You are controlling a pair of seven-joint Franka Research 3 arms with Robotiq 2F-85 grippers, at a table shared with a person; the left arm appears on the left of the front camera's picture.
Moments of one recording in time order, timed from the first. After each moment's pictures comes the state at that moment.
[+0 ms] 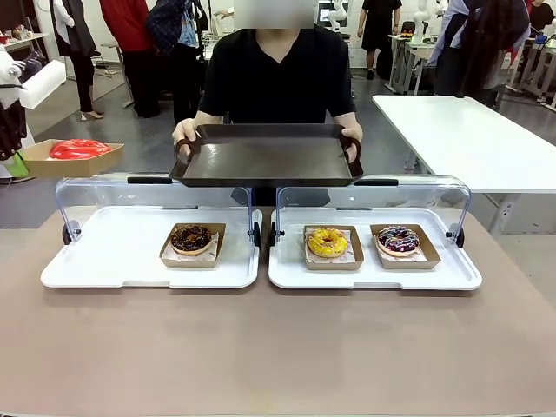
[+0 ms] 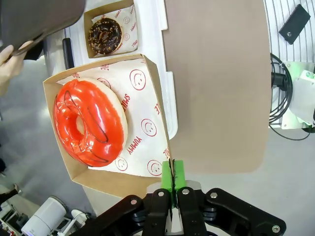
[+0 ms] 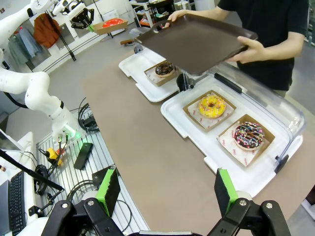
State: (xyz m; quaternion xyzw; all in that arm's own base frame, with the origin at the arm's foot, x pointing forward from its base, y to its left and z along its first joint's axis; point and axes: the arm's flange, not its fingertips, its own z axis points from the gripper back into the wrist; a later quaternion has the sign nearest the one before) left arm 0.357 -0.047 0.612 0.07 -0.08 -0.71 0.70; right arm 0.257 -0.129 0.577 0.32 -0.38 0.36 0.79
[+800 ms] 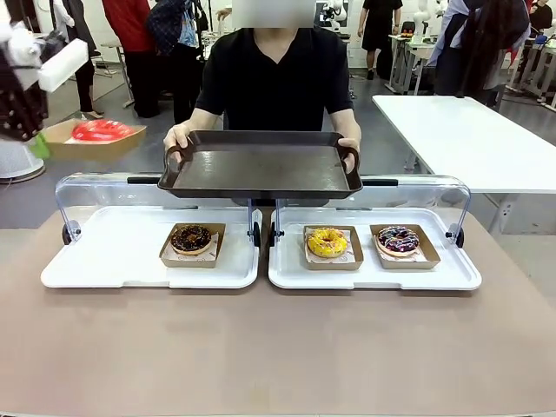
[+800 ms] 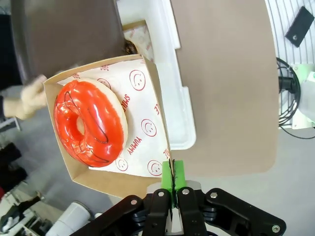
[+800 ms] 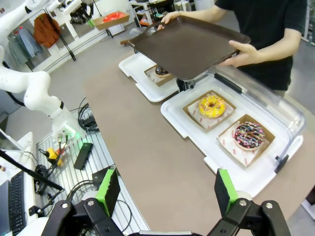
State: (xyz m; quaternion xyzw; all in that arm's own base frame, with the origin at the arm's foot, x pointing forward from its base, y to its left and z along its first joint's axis) left arm 0.354 -0.101 0.648 0.10 -0.10 -0.74 0.66; right arm 0.257 -0.129 0.577 0.32 -0.38 0.36 0.79
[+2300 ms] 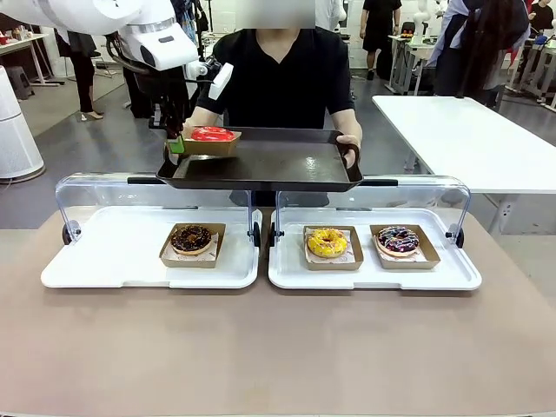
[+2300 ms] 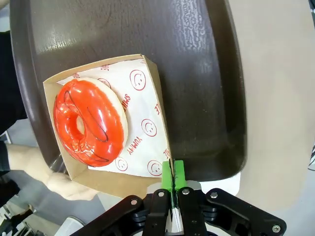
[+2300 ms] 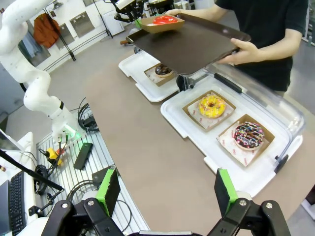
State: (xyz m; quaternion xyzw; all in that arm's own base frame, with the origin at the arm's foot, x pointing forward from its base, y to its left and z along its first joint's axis) left arm 0.511 -0.241 0.586 0.07 -0.08 -0.73 0.67; right arm 0.256 -0.129 0.577 0.32 -0.38 0.36 0.79
